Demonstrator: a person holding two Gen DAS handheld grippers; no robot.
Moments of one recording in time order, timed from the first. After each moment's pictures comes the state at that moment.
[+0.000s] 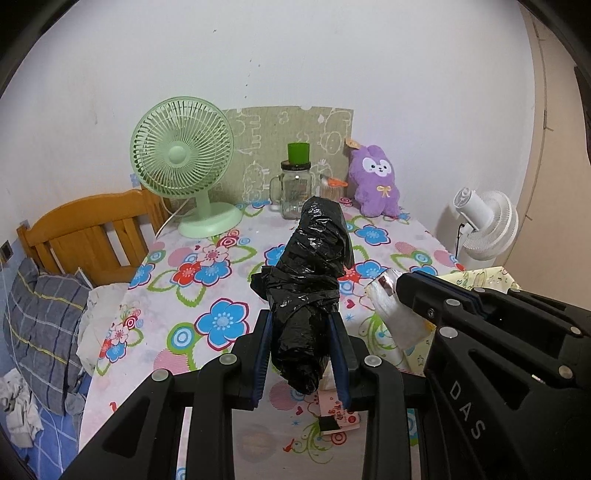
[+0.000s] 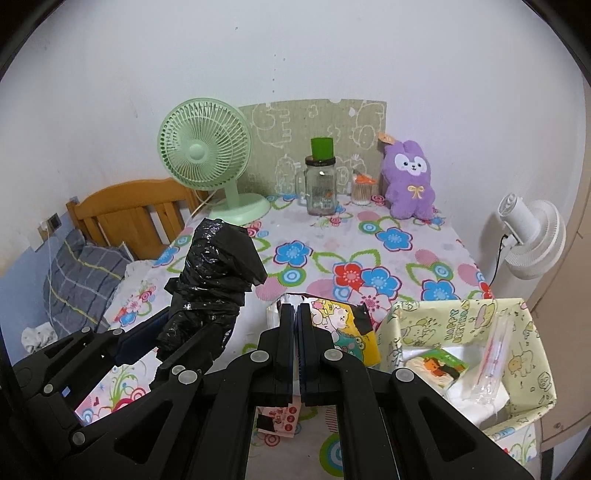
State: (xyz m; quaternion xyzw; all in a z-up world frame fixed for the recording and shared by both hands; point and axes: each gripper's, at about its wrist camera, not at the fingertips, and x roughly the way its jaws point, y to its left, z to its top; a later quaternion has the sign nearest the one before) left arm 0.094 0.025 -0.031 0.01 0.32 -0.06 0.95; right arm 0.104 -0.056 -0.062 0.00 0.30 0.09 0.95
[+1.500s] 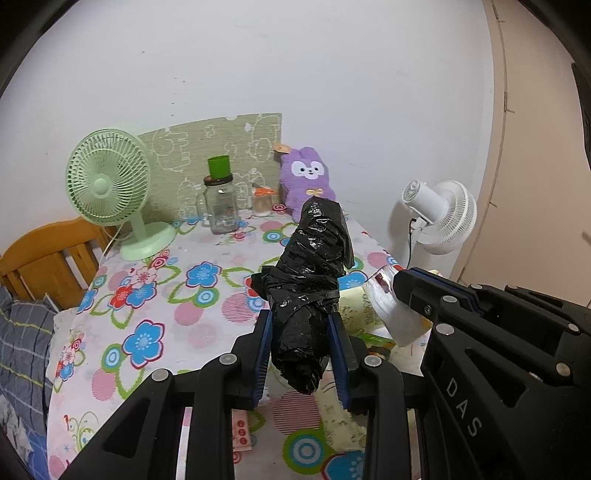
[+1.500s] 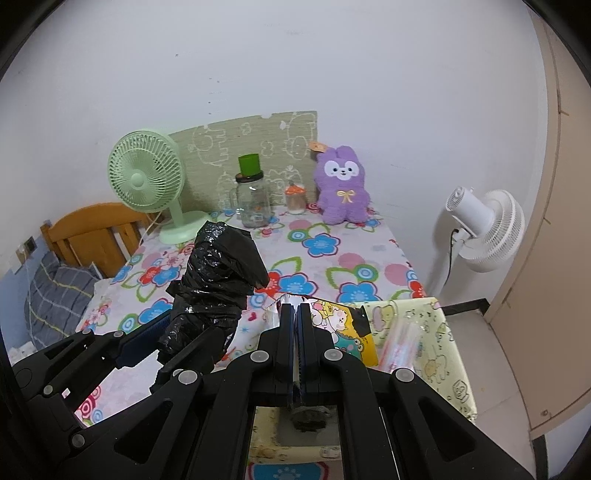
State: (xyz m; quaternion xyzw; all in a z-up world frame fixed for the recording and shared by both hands) left arm 0.096 -0.083 -0.022 0.03 0.31 -0.12 0.94; right arm 0.092 -0.170 -0.051 0.01 0.28 0.03 0.96
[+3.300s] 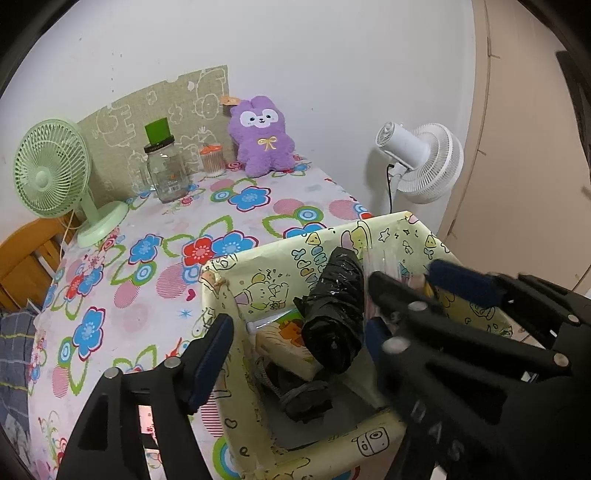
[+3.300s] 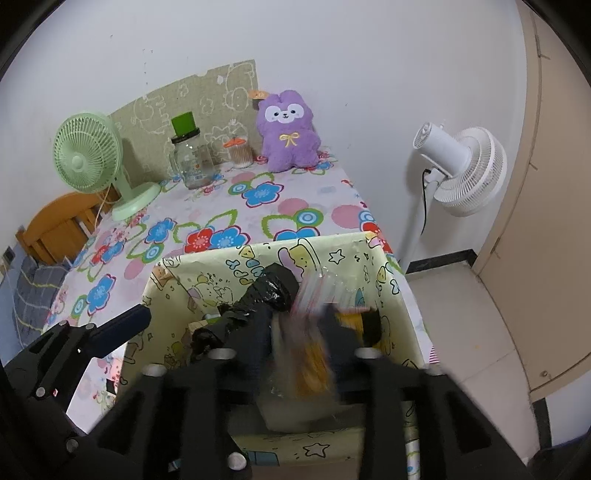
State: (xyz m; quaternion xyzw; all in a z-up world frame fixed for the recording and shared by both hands) left arm 0.123 -0.161 -0.073 0.08 0.38 -0.15 0.91; right arm 0.117 -0.248 -0.110 0.06 0.35 -0.01 0.93
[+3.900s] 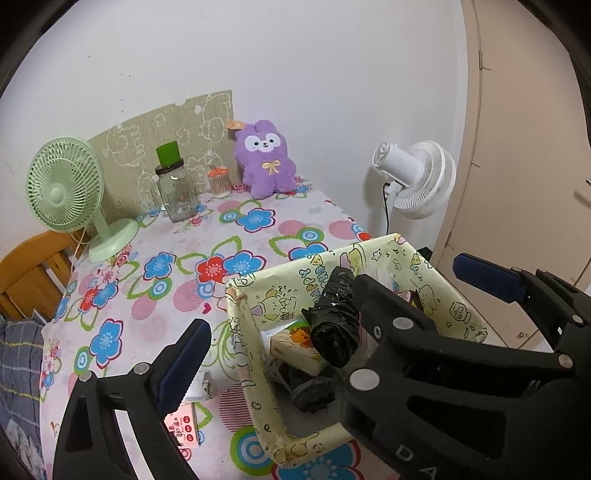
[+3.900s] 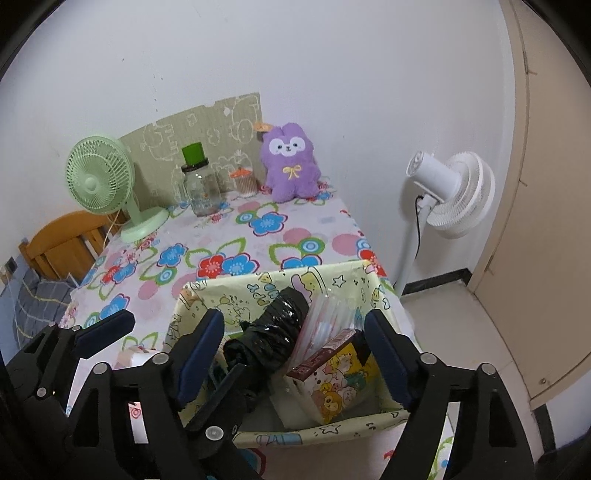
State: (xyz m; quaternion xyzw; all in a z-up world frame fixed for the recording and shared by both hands) left arm 0.101 -0.147 -0.043 0.08 0.35 -0.15 0.92; right arm 0.090 -0.231 -0.078 0.05 0.30 -0.02 0.95
